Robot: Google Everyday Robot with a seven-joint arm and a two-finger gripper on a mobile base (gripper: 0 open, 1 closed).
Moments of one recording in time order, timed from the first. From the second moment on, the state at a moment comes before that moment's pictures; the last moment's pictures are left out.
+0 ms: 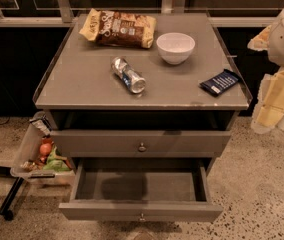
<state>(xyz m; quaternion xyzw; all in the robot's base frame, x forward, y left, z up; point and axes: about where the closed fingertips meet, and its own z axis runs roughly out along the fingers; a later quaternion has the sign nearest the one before) 0.438 -0.217 0.976 -0.60 0.78 -0.03 0.16</state>
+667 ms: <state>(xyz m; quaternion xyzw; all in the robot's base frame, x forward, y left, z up) 0.438 -0.213 0.980 -0.61 0.78 -0.03 0.17</state>
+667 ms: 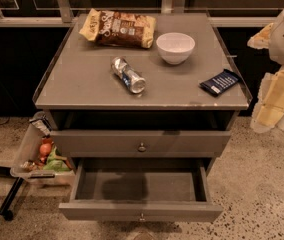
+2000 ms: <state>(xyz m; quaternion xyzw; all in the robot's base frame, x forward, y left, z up) 0.532 -0.104 1.013 -0.55 0.71 0.15 0.42</state>
